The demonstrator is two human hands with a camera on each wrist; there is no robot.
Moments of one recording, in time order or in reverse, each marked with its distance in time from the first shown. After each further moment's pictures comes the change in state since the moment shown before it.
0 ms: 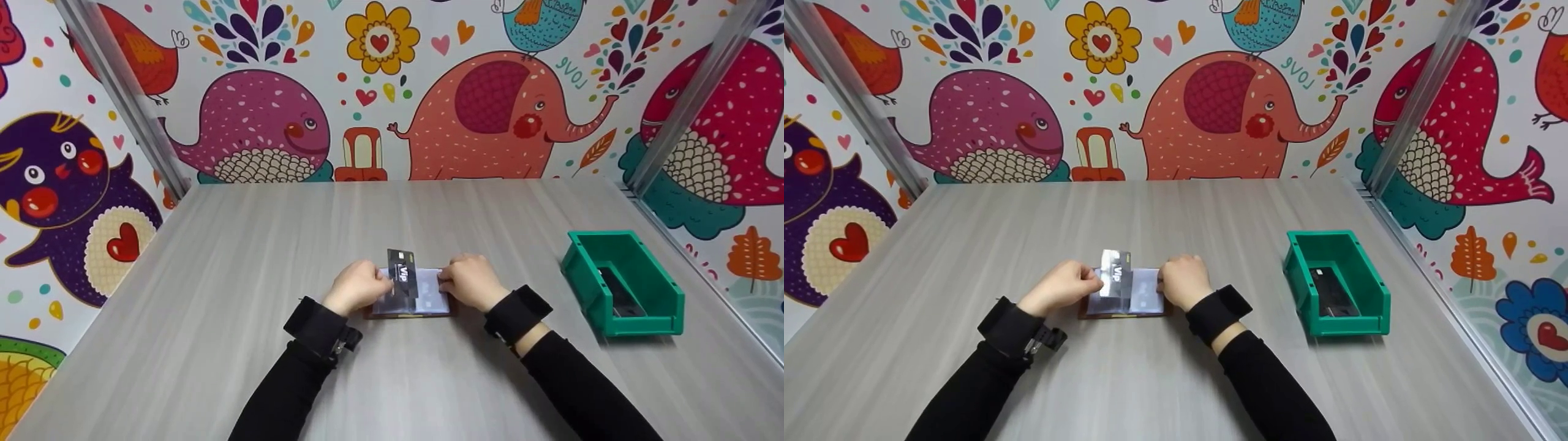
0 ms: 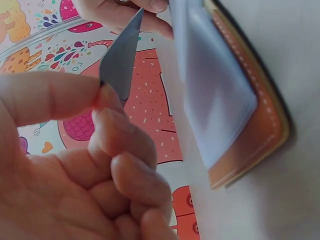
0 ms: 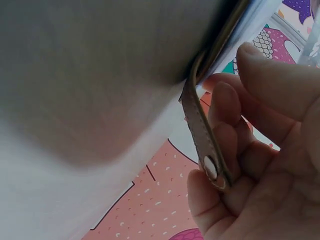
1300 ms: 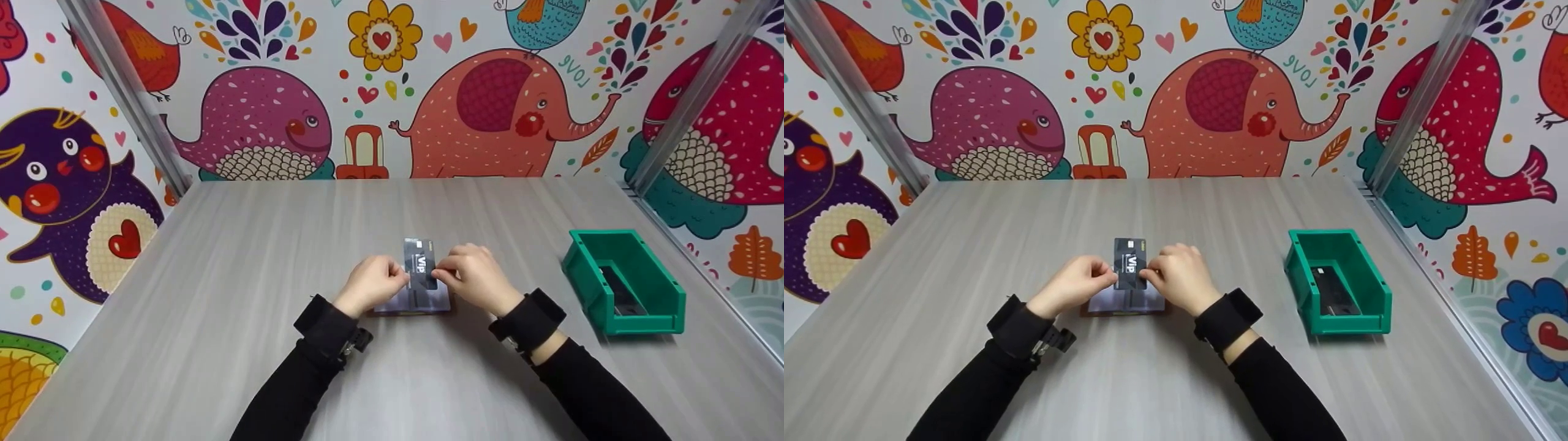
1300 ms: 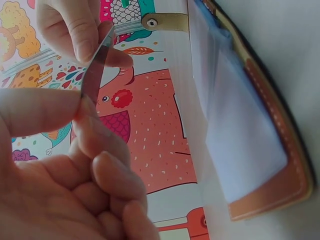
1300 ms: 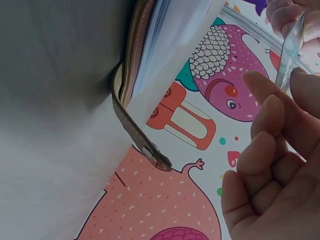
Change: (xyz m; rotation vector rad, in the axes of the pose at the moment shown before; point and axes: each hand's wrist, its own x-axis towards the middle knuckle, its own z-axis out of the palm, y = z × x) left_hand -0.004 0.016 0.007 -0.084 0.065 0.162; right_hand -0.005 -0.014 -0.026 0.186 0.220 -0.071
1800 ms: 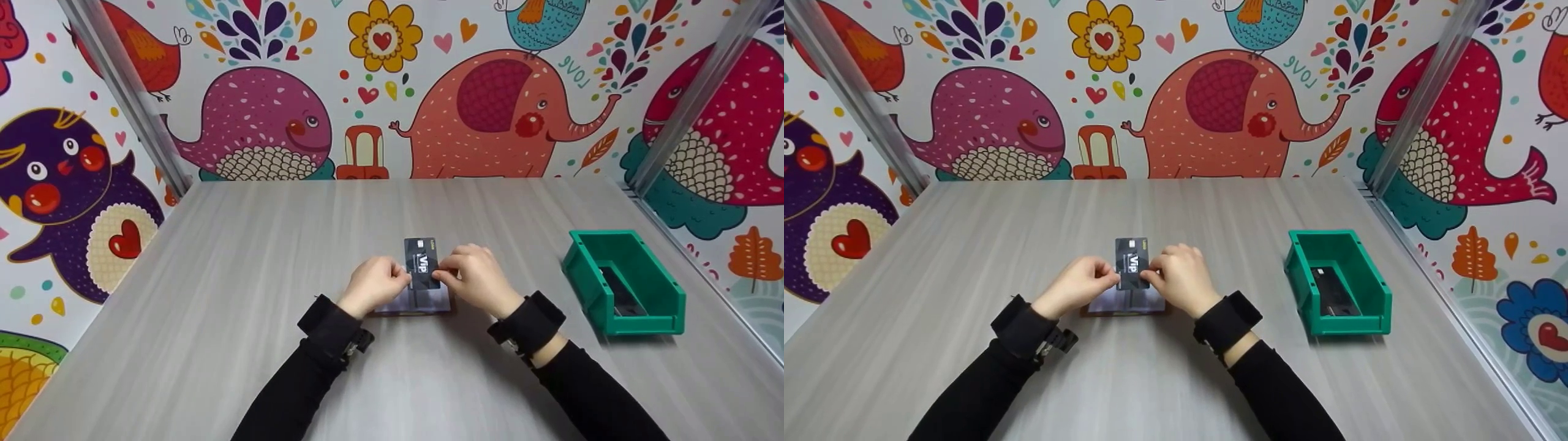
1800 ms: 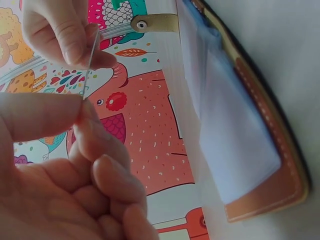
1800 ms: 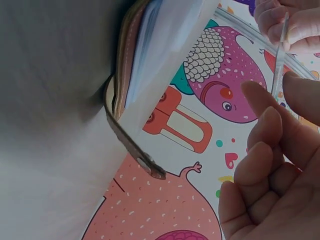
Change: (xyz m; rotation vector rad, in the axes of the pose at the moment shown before) left_hand 0.002 0.001 0.005 0.044 0.034 0.006; right_hand -0.001 -0.005 -0.001 0.026 0.016 0.074
